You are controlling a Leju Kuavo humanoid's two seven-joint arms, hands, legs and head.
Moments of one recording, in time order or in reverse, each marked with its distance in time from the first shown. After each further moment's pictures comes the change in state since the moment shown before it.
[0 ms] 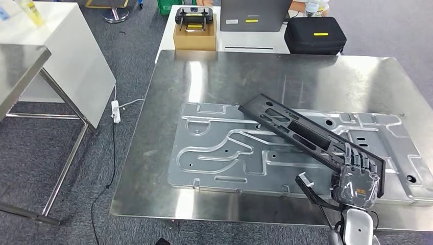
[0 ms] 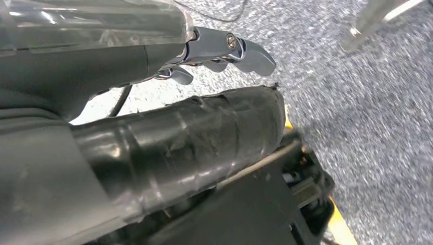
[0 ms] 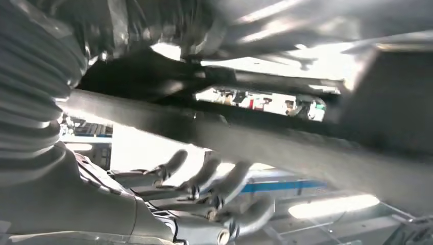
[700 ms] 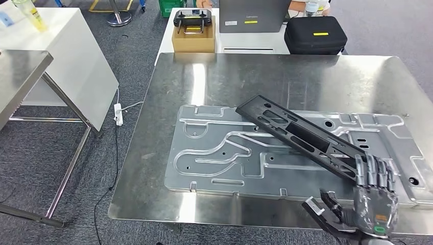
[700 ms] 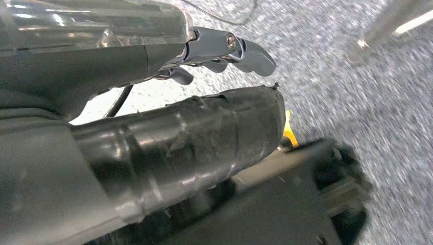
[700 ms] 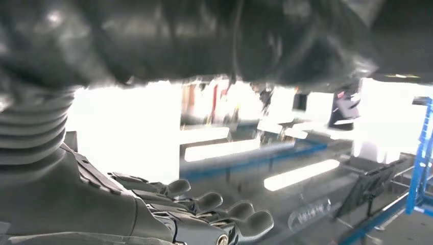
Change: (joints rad) left arm 0.031 0.003 0.013 0.000 0.063 0.041 -0.038; right arm 0.288 -0.048 -0.043 -0.402 -0.211 -0.019 -0.208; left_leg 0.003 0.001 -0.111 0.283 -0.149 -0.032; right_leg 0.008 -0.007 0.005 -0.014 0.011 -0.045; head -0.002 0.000
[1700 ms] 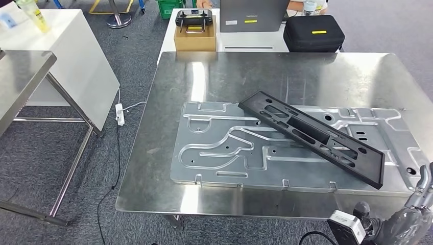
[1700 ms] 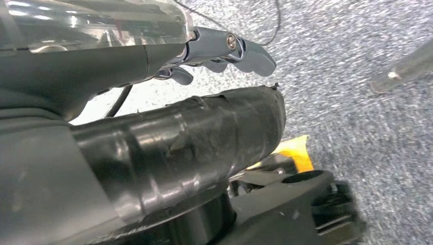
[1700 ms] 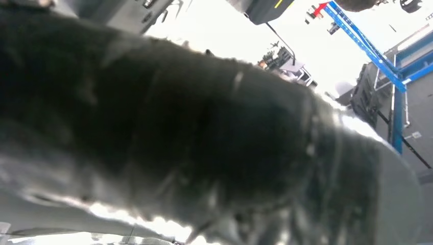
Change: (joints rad) left arm 0.005 -0.002 0.022 0.000 0.008 0.086 0.007; right arm 0.053 0.287 -0.081 -0.279 -0.675 -0.017 -0.492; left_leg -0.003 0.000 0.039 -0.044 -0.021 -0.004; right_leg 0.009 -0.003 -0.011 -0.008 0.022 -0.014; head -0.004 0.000
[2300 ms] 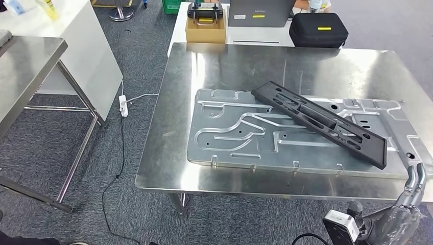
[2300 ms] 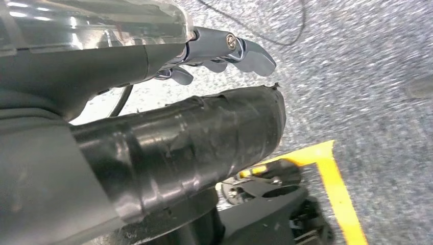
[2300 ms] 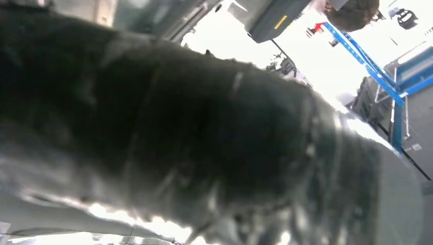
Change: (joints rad) left arm -0.003 0.002 0.000 0.000 0.000 -0.002 0.001; right arm -0.003 0.000 0.020 0.044 -0.018 0.000 0.003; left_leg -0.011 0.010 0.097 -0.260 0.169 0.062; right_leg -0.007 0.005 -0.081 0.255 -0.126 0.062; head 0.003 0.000
